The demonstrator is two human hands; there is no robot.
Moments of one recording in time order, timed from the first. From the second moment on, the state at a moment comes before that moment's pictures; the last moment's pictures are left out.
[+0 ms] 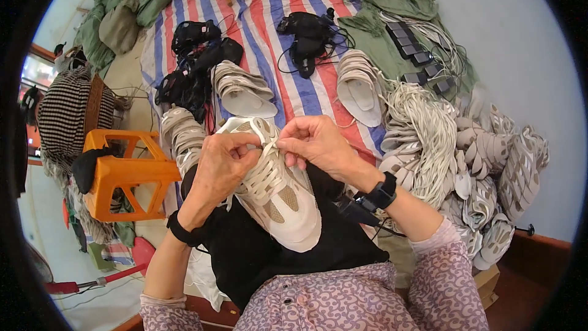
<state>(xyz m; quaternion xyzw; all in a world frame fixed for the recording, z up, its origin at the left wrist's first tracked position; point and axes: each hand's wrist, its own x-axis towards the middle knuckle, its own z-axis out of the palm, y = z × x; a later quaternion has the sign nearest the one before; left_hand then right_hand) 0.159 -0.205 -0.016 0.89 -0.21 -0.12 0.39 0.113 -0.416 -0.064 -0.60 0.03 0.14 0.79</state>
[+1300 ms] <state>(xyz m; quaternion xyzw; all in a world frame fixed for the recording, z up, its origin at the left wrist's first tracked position) 0.137 -0.026 0.003 0.92 0.01 0.09 0.37 0.138 -0.411 -0.026 -0.91 -0.29 -0.14 0.25</state>
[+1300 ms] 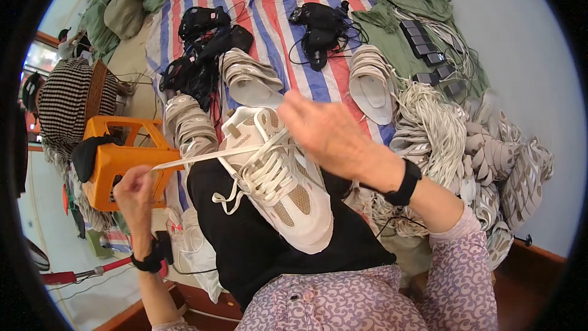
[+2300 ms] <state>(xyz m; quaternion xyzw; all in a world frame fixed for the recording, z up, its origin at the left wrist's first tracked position) 0.026 0.211 0.007 0.89 0.24 0.25 0.30 0.193 -0.430 -0.026 -0.73 -0.06 0.16 0.67</state>
